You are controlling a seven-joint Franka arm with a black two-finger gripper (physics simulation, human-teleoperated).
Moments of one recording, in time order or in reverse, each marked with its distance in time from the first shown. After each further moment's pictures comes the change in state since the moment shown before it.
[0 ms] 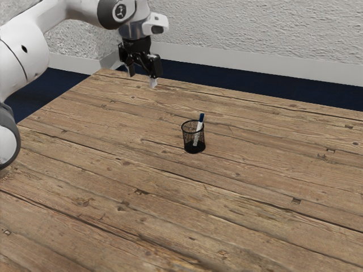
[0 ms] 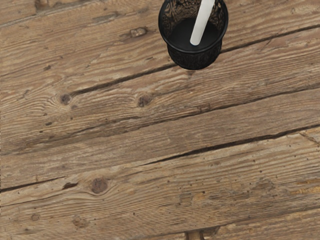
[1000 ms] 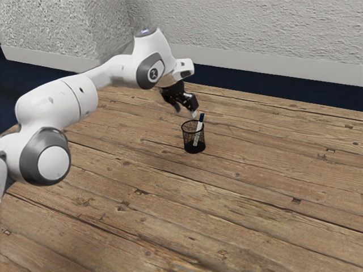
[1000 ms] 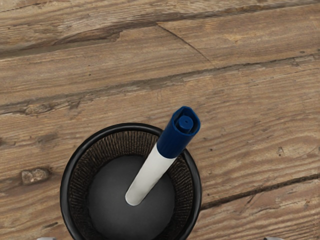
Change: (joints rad) arm -0.027 0.432 0.013 0.173 -0.166 0.476 0.045
